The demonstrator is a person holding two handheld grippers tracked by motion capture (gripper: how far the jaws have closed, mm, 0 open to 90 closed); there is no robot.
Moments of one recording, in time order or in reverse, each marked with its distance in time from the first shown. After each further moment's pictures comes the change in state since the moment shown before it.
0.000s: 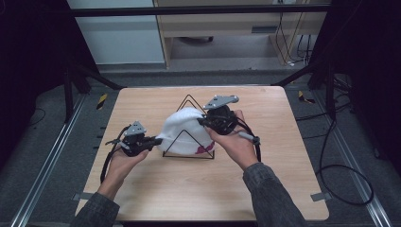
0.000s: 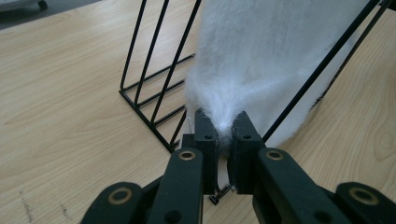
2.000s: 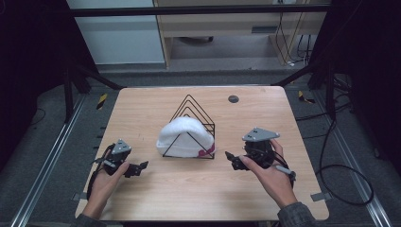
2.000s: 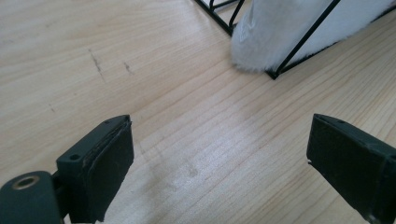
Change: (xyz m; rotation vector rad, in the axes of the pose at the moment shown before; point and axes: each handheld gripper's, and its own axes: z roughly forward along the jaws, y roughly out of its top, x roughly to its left) left arm 0.010 -0.070 -0.031 0.155 0.167 -0.058; right arm -0.010 -0.112 -0.061 0.035 -0.120 0.116
